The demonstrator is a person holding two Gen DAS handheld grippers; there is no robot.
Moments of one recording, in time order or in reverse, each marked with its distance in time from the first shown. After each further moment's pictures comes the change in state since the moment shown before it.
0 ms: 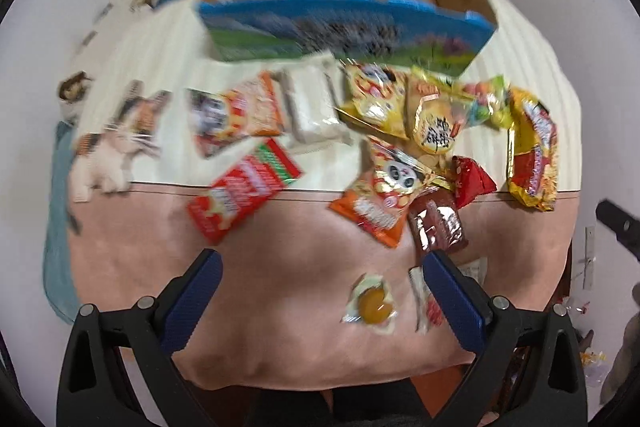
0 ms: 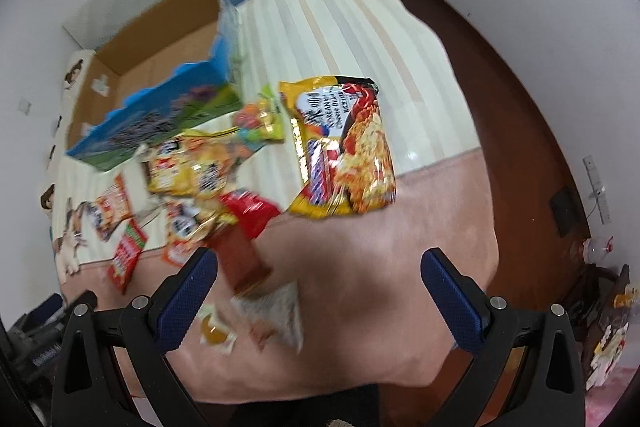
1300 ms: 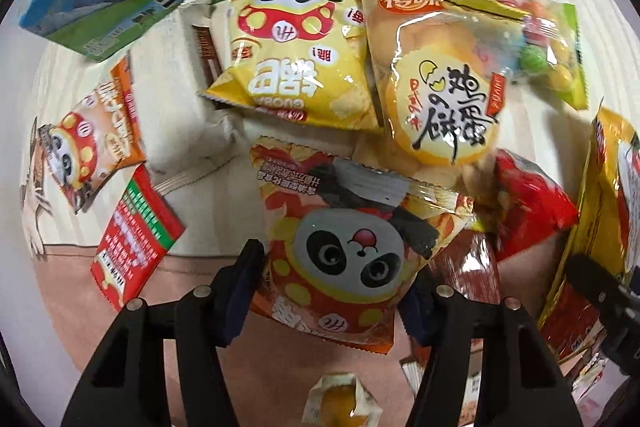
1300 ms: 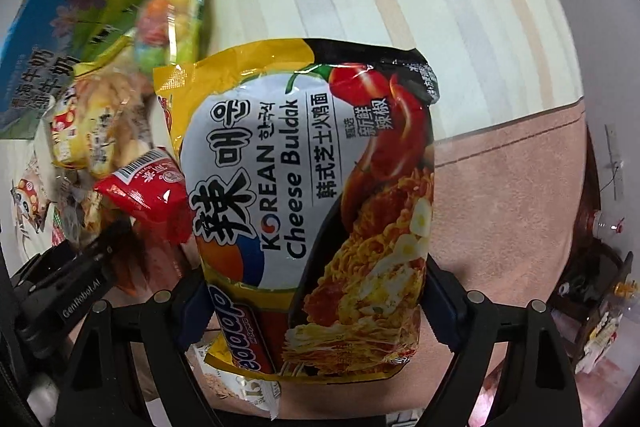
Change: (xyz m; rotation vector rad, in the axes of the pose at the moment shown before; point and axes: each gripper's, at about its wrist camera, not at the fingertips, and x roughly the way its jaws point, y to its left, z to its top) left arm 0.128 -0.057 0.033 0.125 0.124 0.086; right arm 0.185 -0.011 0.058 0.001 0.240 -0.015
